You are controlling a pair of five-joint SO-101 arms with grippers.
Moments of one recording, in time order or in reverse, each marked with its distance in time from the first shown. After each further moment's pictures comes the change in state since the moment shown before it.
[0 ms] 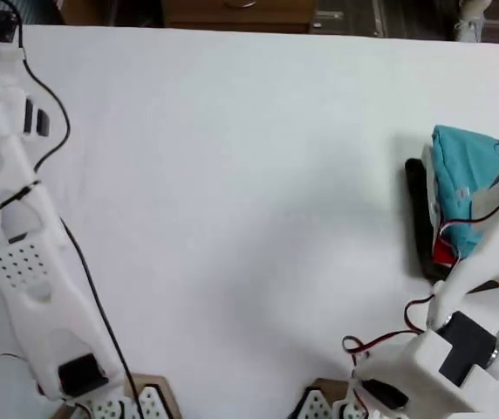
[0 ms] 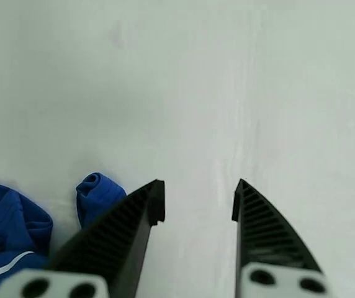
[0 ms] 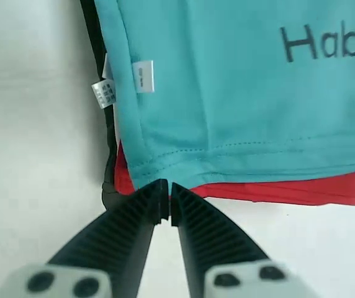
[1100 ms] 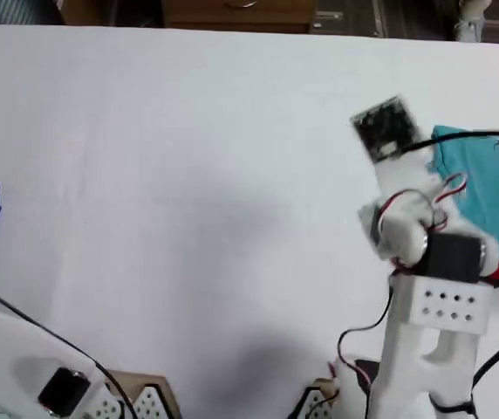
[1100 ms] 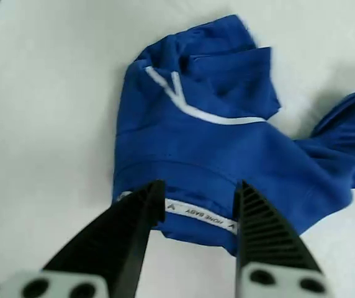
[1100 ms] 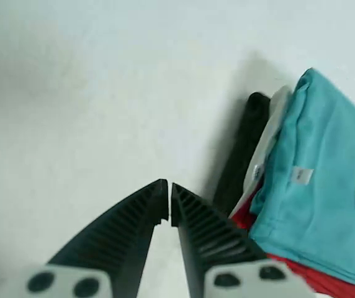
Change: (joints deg) left arm -36.5 0.0 0.0 0.0 0.0; right arm -30.9 -46.1 27.3 -1.1 1.5
